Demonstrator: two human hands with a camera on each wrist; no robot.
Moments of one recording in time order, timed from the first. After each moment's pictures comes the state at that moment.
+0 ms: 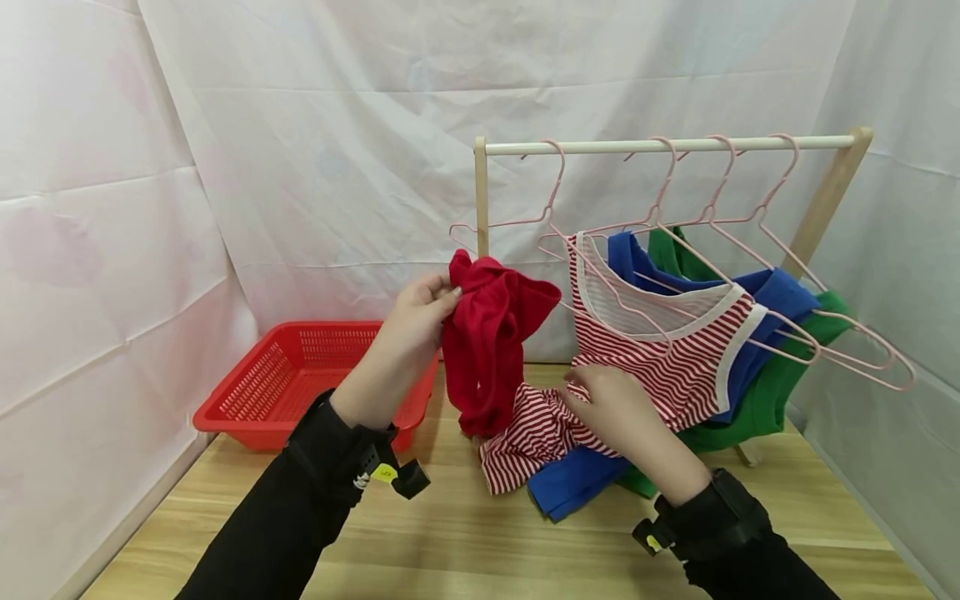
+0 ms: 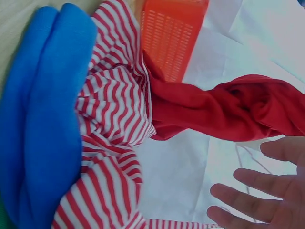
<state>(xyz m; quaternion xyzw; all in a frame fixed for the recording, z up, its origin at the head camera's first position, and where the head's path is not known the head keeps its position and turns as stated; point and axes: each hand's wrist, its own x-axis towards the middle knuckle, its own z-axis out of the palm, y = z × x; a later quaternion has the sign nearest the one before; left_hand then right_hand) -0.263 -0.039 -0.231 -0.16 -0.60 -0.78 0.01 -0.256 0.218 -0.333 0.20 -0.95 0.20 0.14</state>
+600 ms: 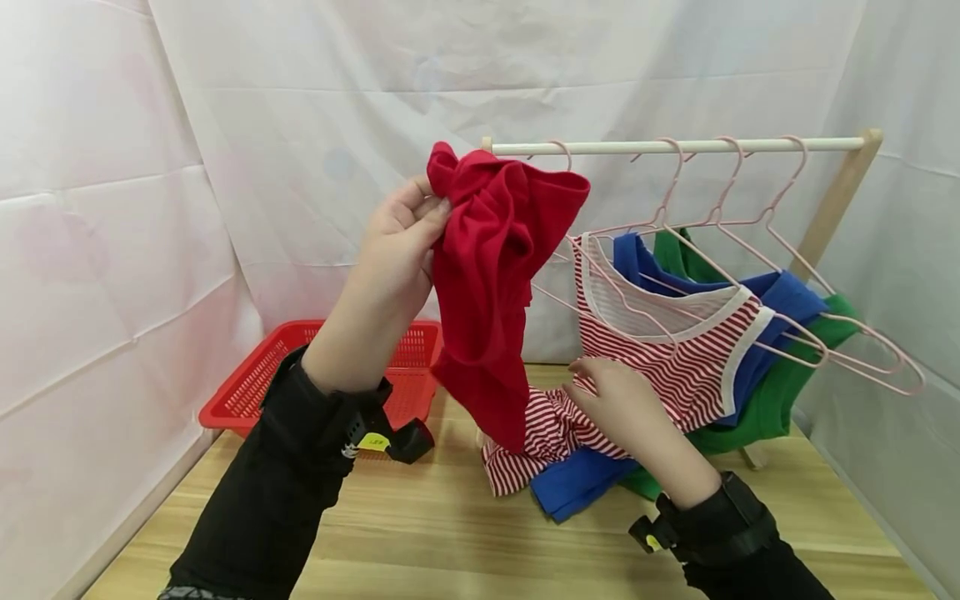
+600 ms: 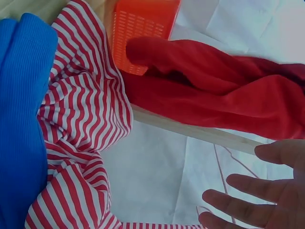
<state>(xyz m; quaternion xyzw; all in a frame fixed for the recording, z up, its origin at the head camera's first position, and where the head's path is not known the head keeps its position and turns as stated) -0.230 -0.036 -0.151 -0.27 -0.53 -0.80 0.08 -0.248 0.216 -0.316 0.18 -0.95 0.23 0.12</state>
